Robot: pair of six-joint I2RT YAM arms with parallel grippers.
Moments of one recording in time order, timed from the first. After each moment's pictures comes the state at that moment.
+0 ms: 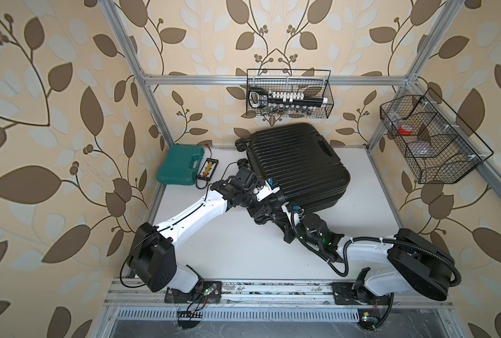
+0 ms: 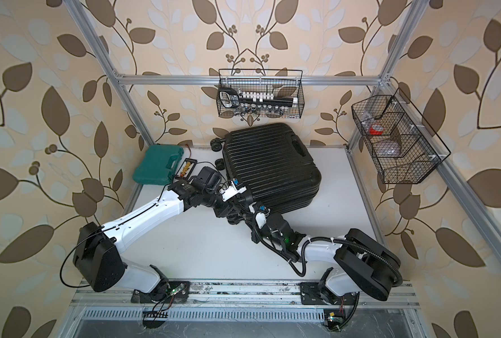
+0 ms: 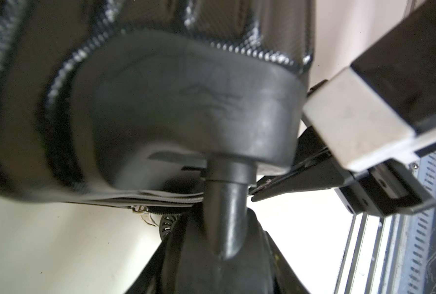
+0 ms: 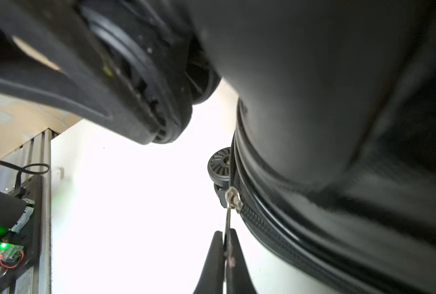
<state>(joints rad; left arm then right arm) -0.60 1.45 1.16 -0.66 0.39 0.32 0.84 1.42 0.39 0.66 -0.03 0.30</state>
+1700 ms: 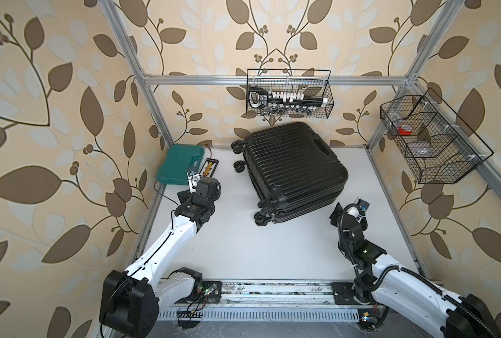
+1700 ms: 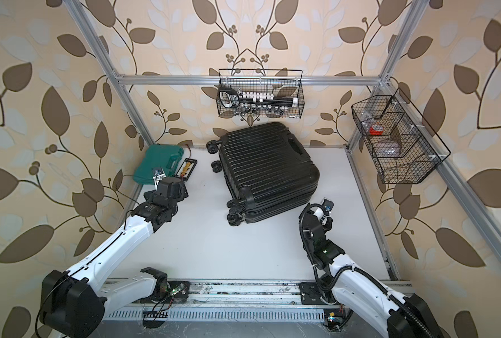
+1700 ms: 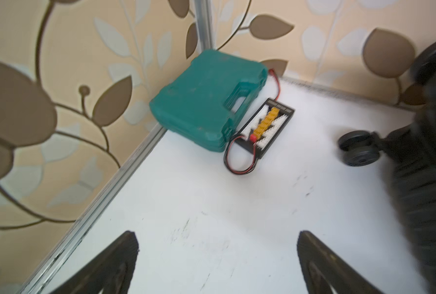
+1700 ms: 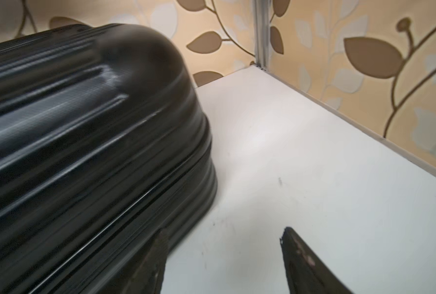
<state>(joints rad) -0.28 1.09 0.73 -0.33 -0.69 -0.44 0.46 0.82 0.25 0.11 0.82 0.59</state>
